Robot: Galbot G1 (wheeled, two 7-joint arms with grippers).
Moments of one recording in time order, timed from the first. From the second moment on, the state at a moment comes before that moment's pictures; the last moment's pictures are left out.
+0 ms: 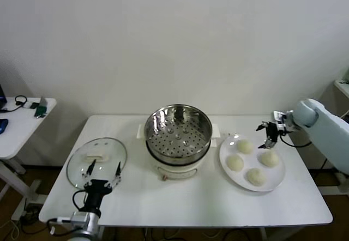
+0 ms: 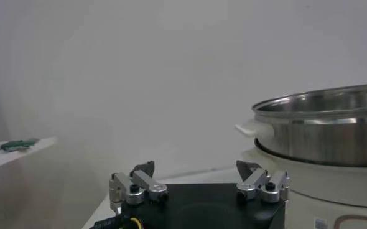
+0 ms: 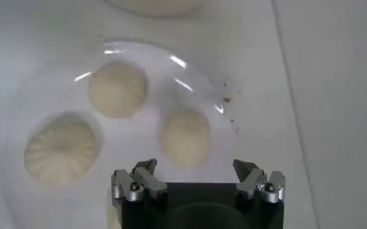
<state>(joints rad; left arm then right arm) 1.58 -1.42 -0.63 -1.93 -0.01 -0.08 0.02 0.09 0.84 -0.75 0.75 -0.07 -0.03 -1.12</state>
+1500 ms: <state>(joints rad) 1.58 -1.41 -0.64 -1.93 -0.02 -0.09 0.03 0.10 1.14 -0.78 0.40 -0.21 0.05 -1.13</state>
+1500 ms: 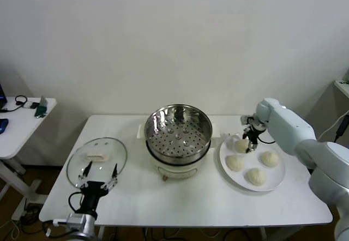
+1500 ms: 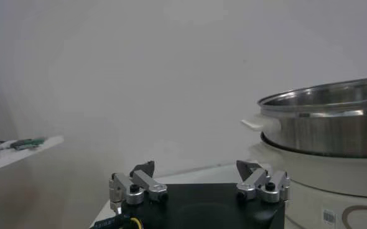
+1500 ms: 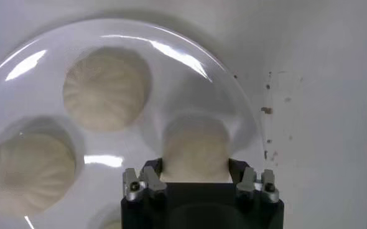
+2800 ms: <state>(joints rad) 1.62 -1.41 -0.63 -1.96 -0.02 -0.09 0.02 0.68 1.18 -1.33 0.97 0.01 0.26 -1.14</state>
